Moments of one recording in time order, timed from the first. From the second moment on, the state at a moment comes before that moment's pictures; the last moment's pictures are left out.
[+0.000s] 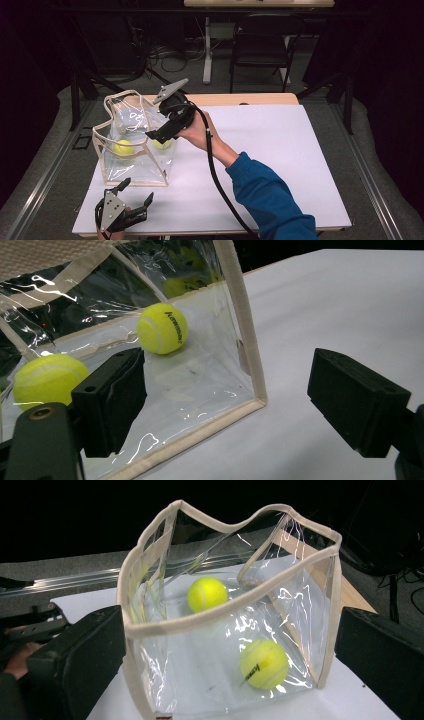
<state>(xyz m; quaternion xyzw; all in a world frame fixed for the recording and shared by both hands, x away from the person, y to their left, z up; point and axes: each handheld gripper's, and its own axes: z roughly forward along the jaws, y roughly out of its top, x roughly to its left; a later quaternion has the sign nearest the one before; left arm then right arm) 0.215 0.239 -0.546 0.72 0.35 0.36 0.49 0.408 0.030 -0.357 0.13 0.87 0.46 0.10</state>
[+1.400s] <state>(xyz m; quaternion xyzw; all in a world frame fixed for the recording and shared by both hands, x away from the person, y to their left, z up) 0.217 0.237 -0.548 0.72 0.35 0.36 0.48 0.384 -0.070 -0.412 0.17 0.89 0.41 0.11</state>
